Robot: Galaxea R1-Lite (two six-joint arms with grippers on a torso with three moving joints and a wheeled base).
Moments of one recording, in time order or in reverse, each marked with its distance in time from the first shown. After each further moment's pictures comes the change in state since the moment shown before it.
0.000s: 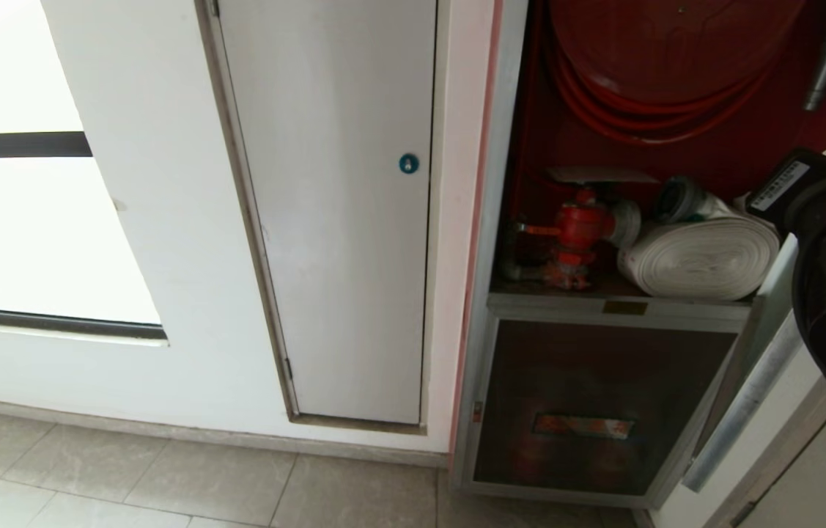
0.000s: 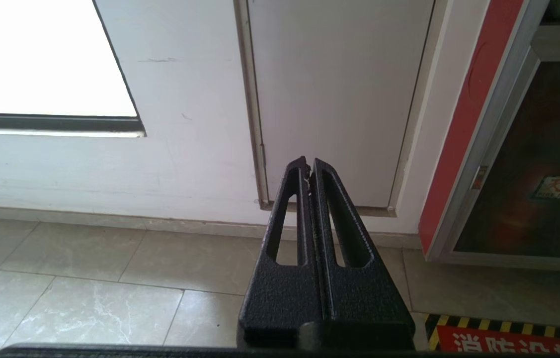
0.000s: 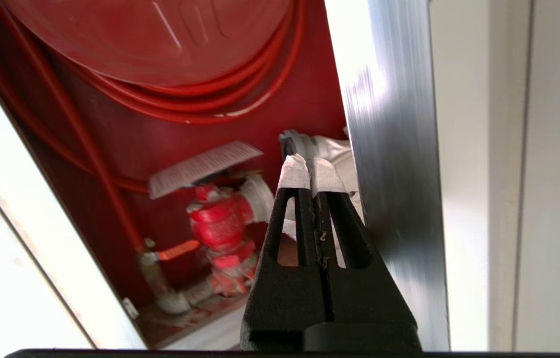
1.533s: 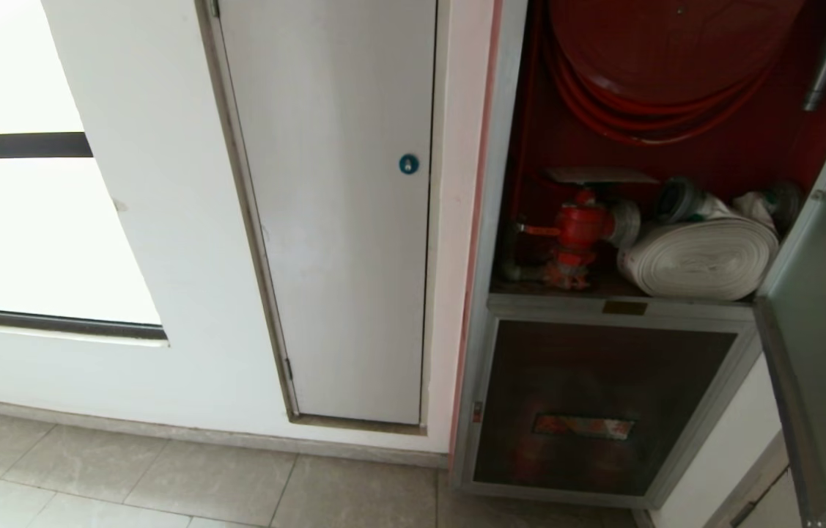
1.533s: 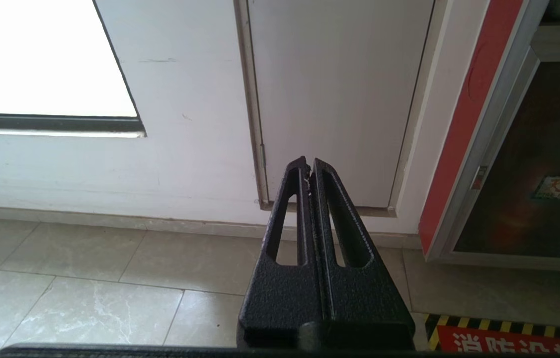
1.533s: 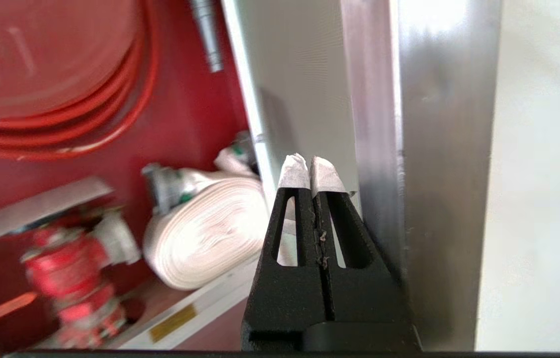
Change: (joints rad) left arm 0.000 0.000 0.000 0.000 0.000 0.000; right arm -0.351 -0.258 0.166 0.162 0.108 0.004
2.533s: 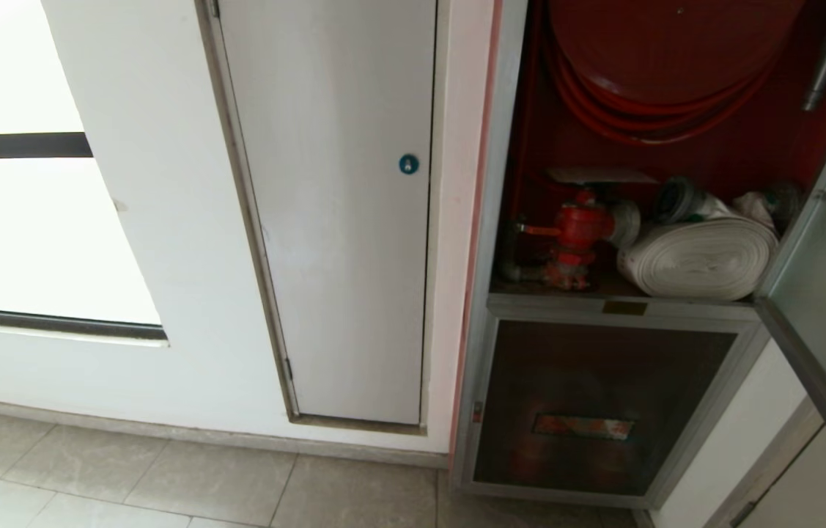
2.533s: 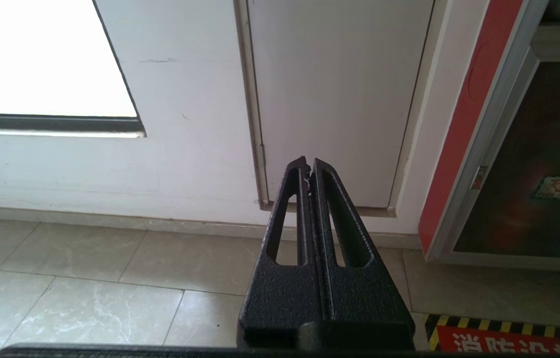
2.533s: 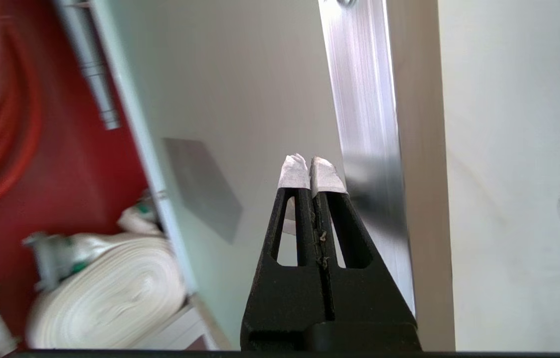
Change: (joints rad) left arm 0.000 0.000 0.000 0.000 0.000 0.000; right arm -0.440 -0.090 0.145 -0.074 0.230 0.079
